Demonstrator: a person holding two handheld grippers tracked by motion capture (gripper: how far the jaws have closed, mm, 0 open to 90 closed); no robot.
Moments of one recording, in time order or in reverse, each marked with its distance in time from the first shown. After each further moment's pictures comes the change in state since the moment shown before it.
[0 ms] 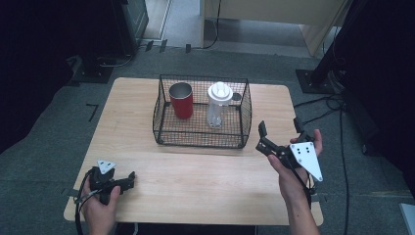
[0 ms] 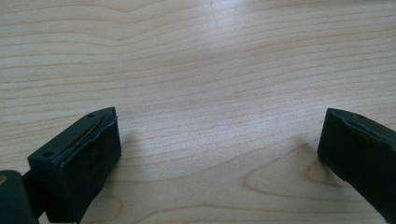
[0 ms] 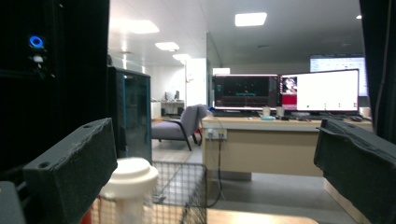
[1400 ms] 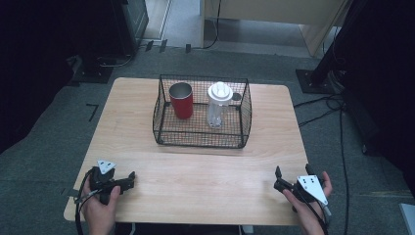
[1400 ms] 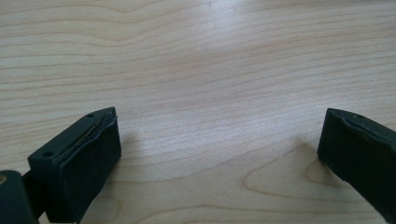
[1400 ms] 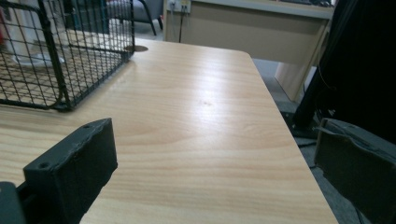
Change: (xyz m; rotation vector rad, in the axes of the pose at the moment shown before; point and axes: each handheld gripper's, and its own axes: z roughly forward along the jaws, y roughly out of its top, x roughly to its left) left arm -0.001 0.000 0.000 0.003 -0.003 0.004; right arm -0.076 -0.113 -0.091 0.492 -0.135 -0.113
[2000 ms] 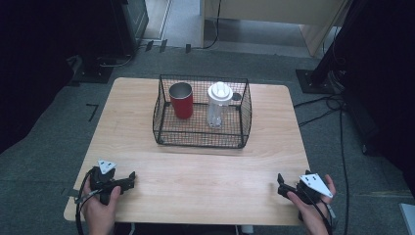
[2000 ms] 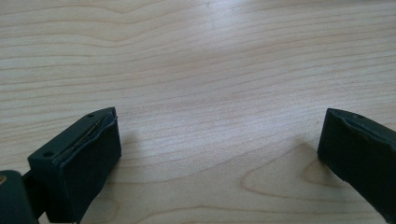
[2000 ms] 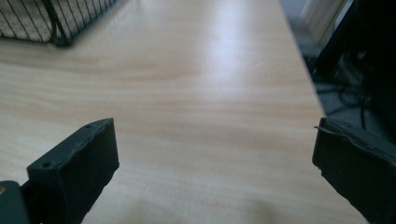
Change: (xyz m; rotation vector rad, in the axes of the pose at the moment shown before) left arm -0.001 0.000 0.000 -0.001 -0.002 0.002; right arm -0.014 -0.001 -0.003 0.257 0.067 0.023
